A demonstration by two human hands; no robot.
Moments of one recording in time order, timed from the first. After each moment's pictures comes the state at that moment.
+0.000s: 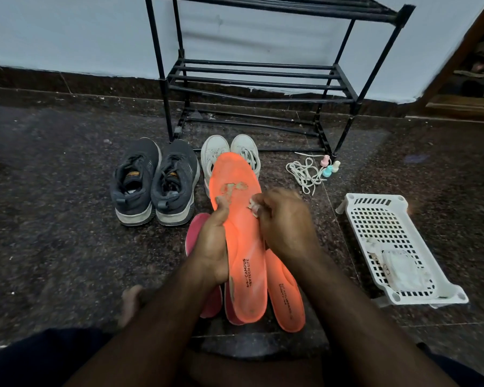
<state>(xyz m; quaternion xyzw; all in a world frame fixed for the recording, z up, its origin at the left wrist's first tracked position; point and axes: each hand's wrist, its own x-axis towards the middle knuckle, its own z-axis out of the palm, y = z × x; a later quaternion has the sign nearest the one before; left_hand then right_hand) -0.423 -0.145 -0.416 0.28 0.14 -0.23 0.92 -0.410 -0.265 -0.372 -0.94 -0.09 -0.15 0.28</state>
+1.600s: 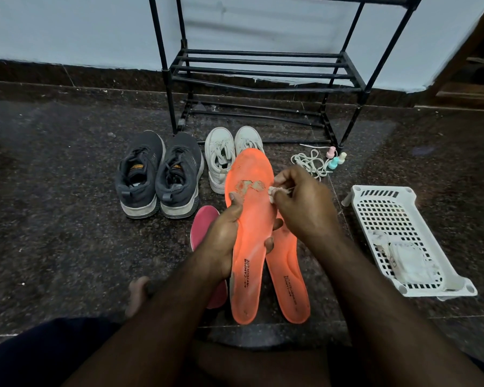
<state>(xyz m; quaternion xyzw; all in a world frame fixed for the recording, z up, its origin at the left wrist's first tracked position) -0.426 -0.147 -0.412 0.33 0.12 -0.29 0.89 -0.406 -0.283 -0.353 -0.92 -0.02 -0.09 0.39</state>
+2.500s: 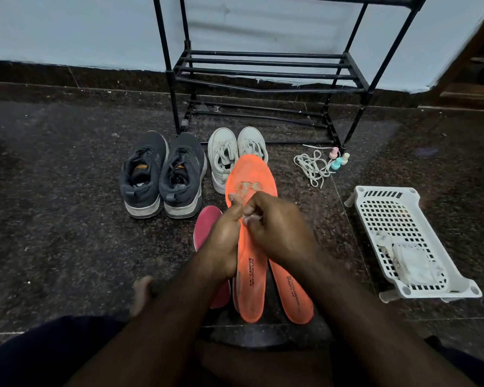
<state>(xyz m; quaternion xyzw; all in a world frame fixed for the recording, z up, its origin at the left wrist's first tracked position) -0.421 -0.148 -0.420 0.28 0.15 -0.26 0.91 -0.427 -0.252 -0.370 -0.94 -0.14 -0.03 0.32</state>
